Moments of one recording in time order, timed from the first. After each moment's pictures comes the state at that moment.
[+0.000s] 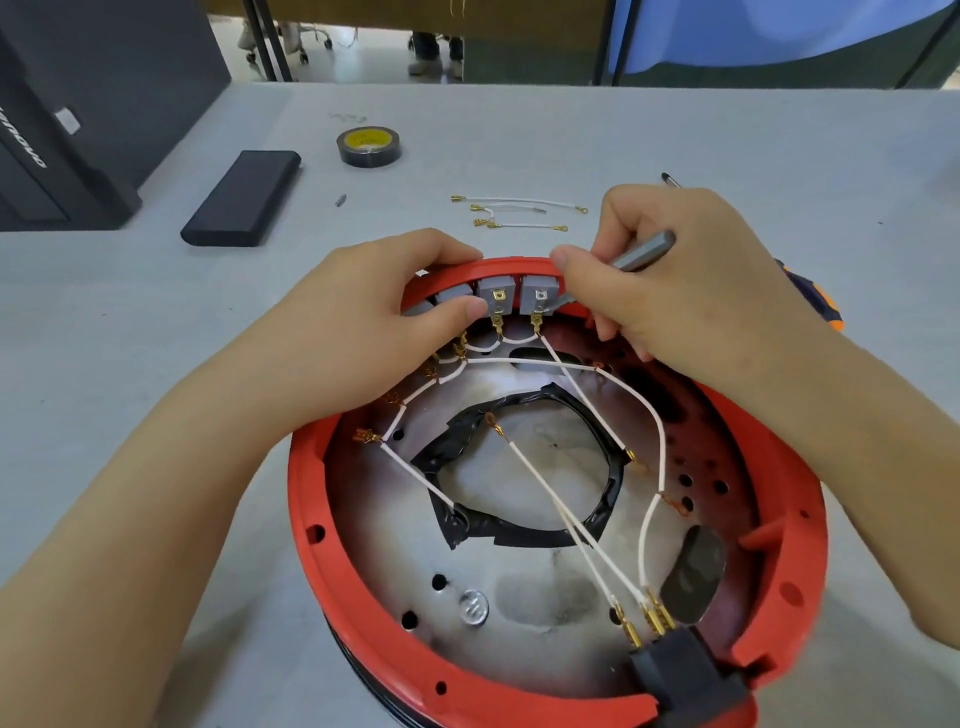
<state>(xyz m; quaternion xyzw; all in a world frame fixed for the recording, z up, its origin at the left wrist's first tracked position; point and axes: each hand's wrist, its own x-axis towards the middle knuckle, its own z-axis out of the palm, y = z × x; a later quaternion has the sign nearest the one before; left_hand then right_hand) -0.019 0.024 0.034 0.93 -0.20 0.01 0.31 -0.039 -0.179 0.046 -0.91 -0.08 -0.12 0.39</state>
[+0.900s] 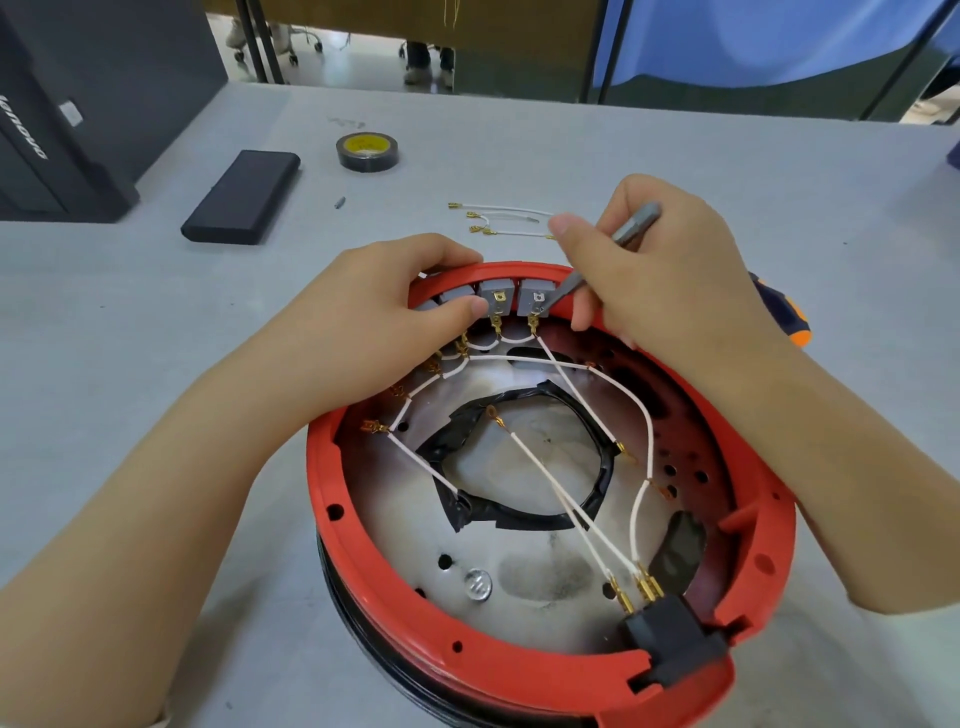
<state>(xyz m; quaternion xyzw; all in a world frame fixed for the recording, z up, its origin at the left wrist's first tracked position) -0.019 0.023 0.032 0.92 -0.18 0.01 0.35 -0.031 -0.171 0.042 -0.87 -0.03 -0.17 0.46</state>
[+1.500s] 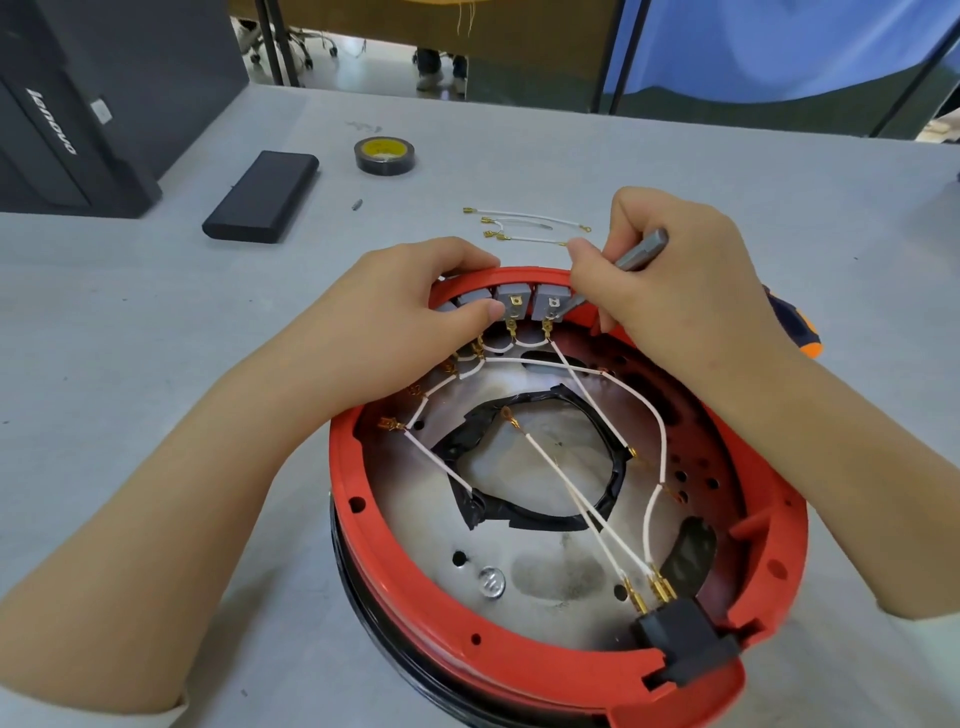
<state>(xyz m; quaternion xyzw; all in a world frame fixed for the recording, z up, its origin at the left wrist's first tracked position) -0.020 0.024 0.033 0.92 -0.19 0.01 0.35 -0.031 -0.174 0.039 -0.90 -0.10 -0.24 0.35</state>
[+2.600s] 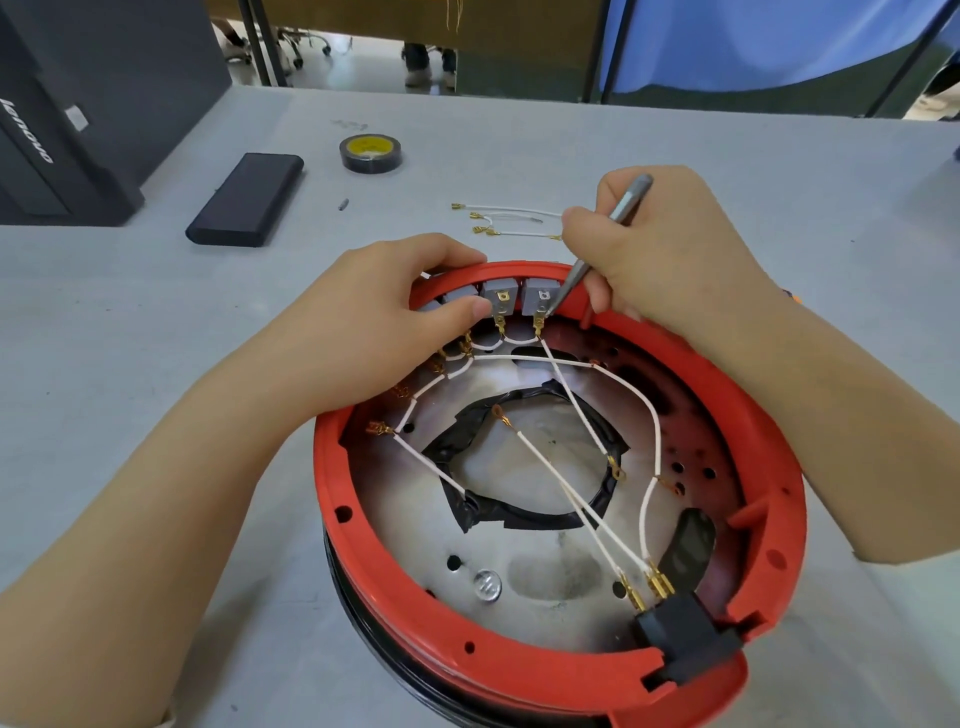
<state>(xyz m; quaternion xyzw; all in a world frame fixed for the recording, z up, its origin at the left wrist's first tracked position) -0.018 0.026 0.034 0.92 -0.19 0.00 0.35 -0.013 -0.172 0.051 -0.88 -0.05 -0.13 0.45</state>
